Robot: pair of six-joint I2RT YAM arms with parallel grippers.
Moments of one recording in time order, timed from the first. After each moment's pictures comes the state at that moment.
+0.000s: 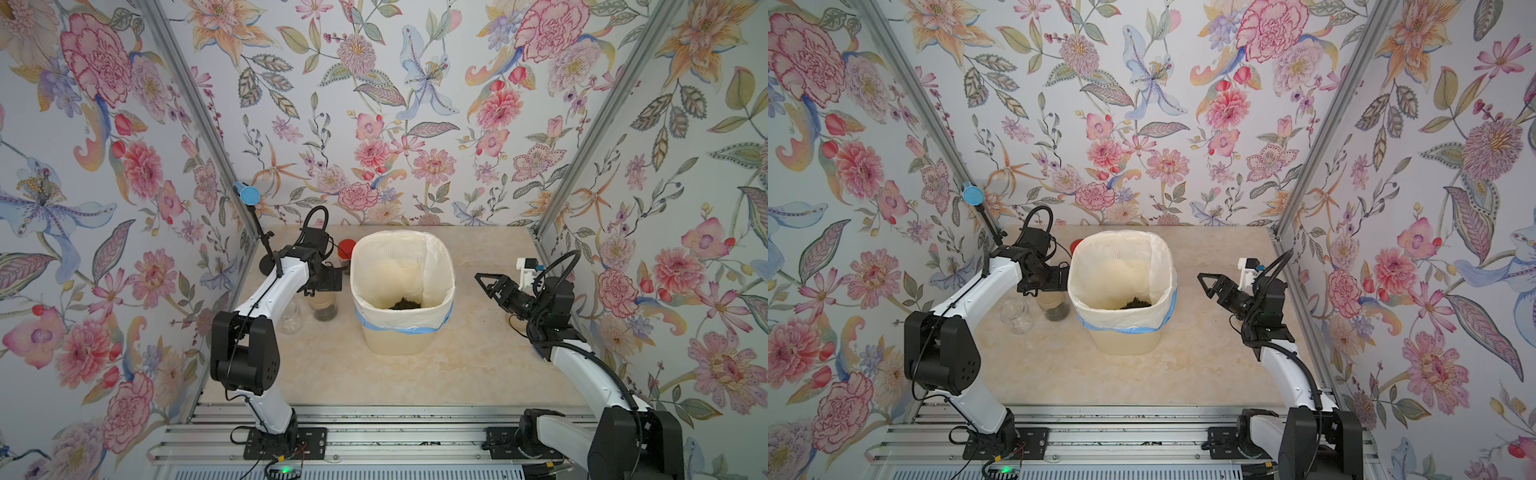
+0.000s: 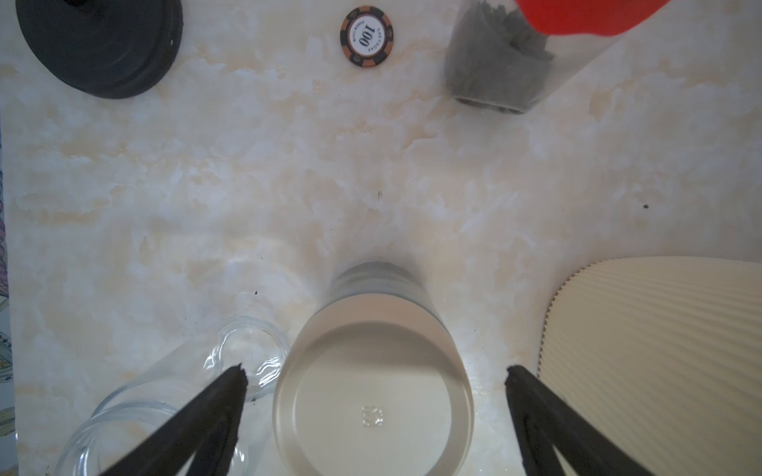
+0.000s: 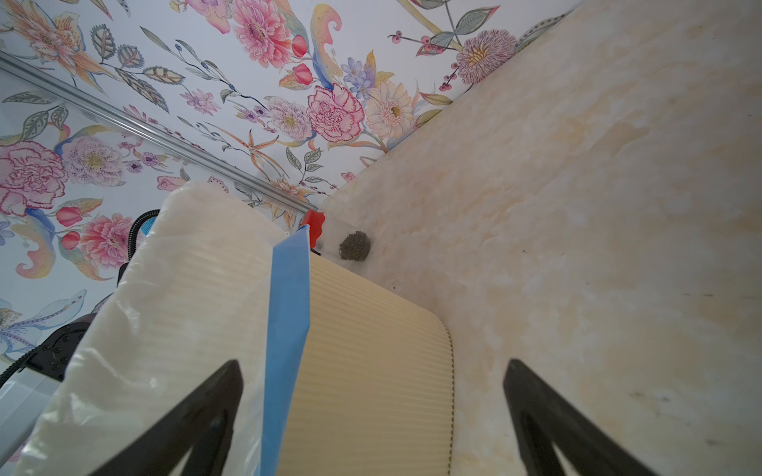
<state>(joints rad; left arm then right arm) -0.19 1.73 1.43 -0.91 -0.10 -0.21 -0.03 1.14 0.60 0.23 -0.70 0.75</state>
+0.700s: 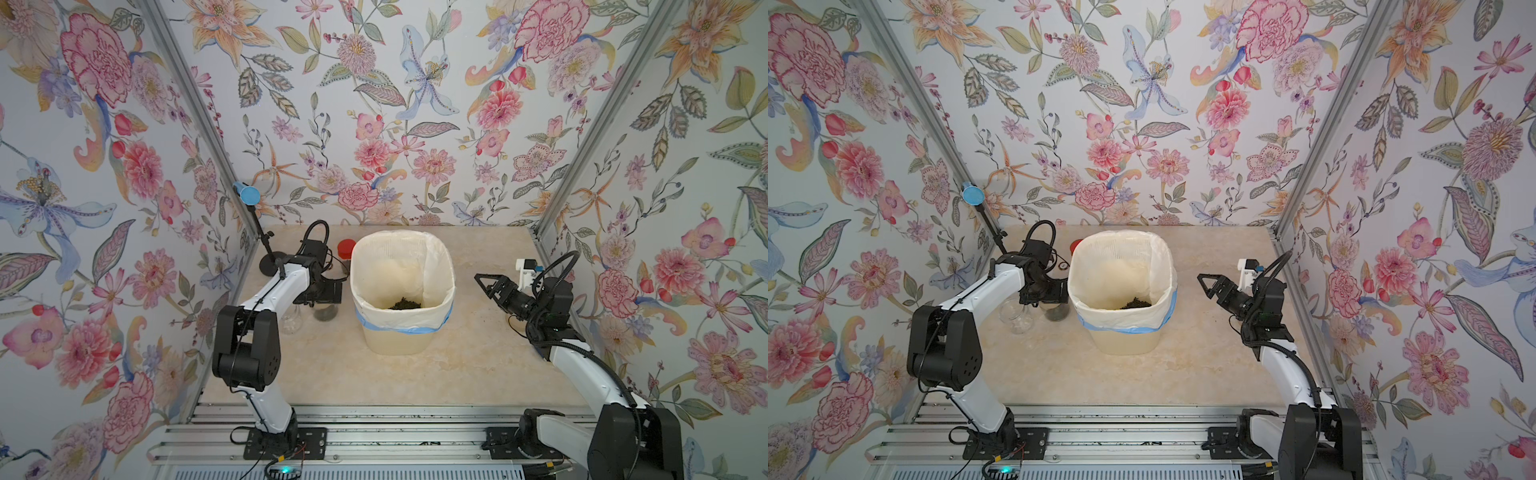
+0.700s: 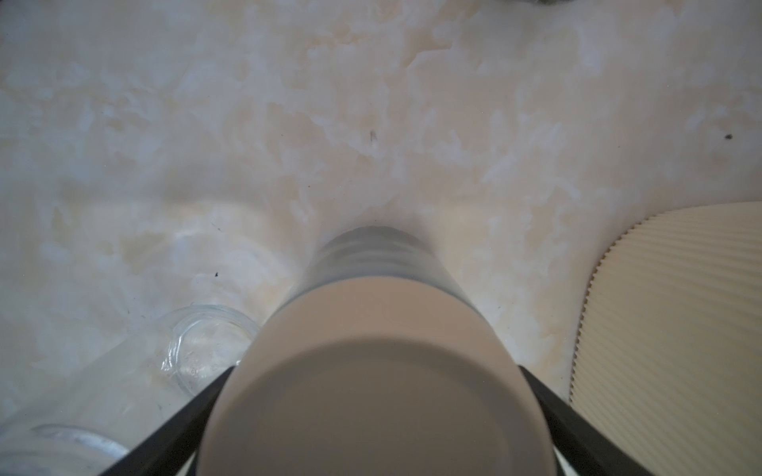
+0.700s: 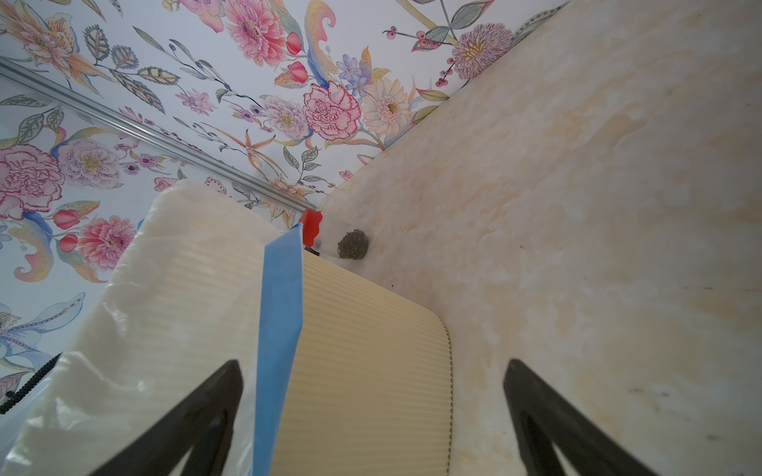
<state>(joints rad) -0.17 1.76 1.33 -0.87 -0.03 -0.16 -0.03 1.14 0.59 0.24 -0.70 0.76</state>
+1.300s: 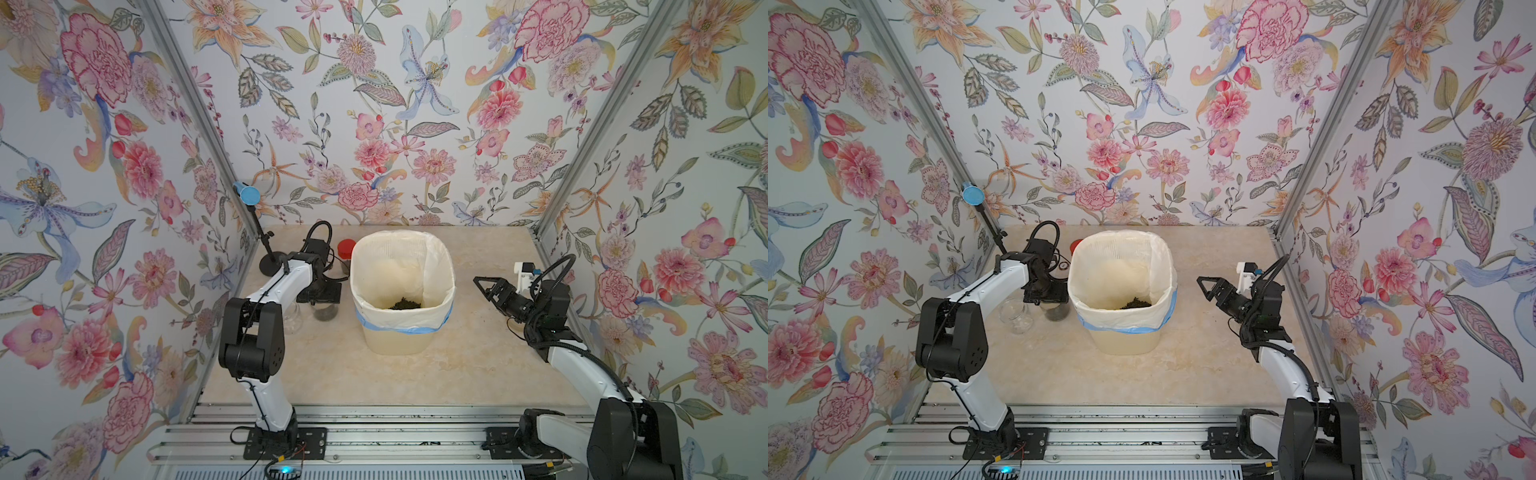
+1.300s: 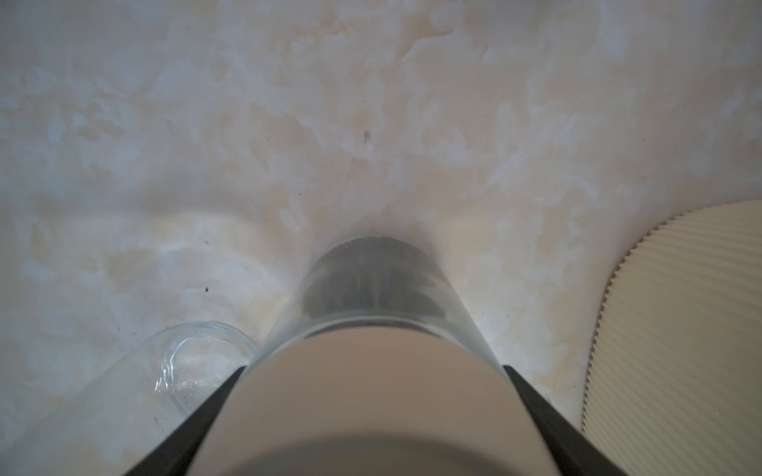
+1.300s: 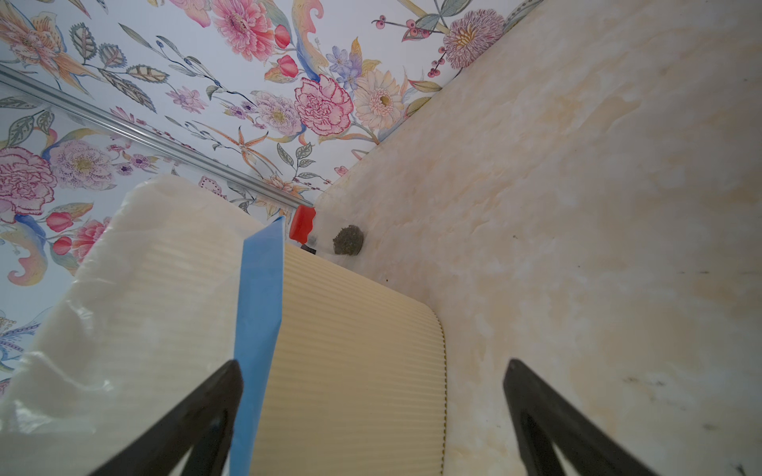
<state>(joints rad) -0.17 1.82 1.38 -0.90 -0.03 -0.14 -0.03 1.17 0.56 0.29 -0.70 0.77</state>
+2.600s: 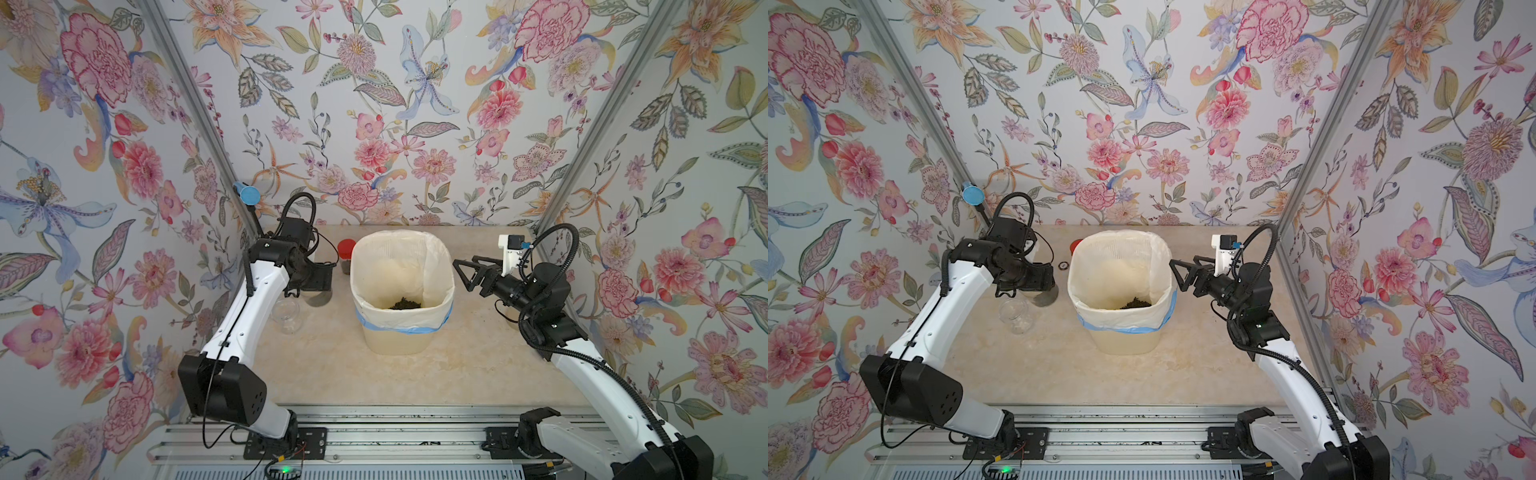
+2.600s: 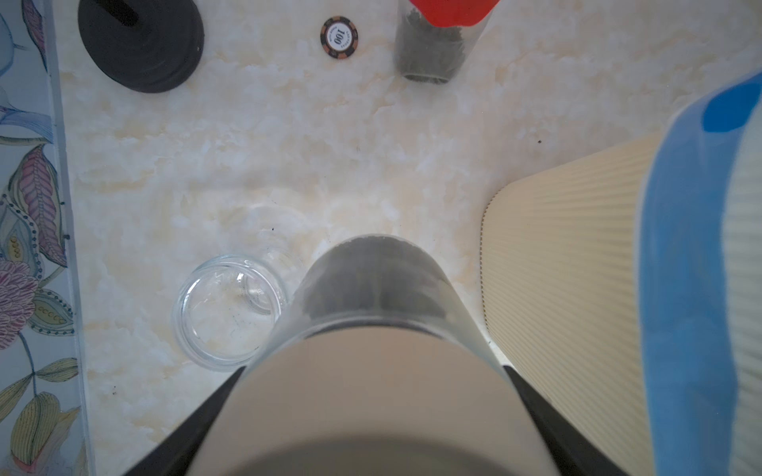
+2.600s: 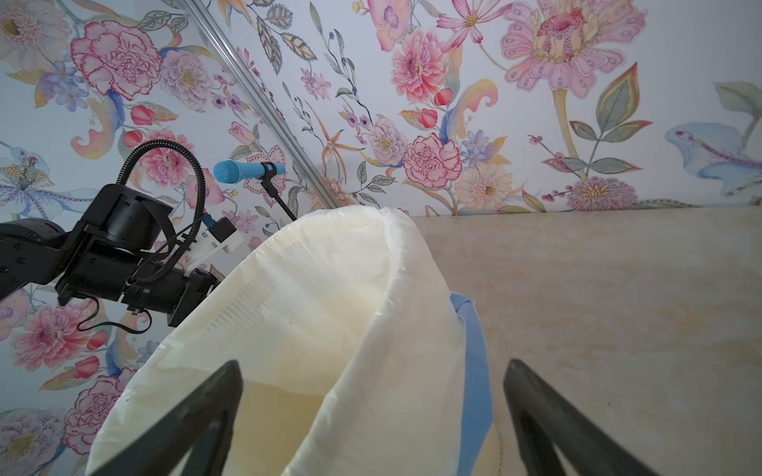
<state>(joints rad) -0.18 1.50 1.60 -1.22 0.01 -0.14 0.30 1.03 0.83 0.15 -0.48 0.45</state>
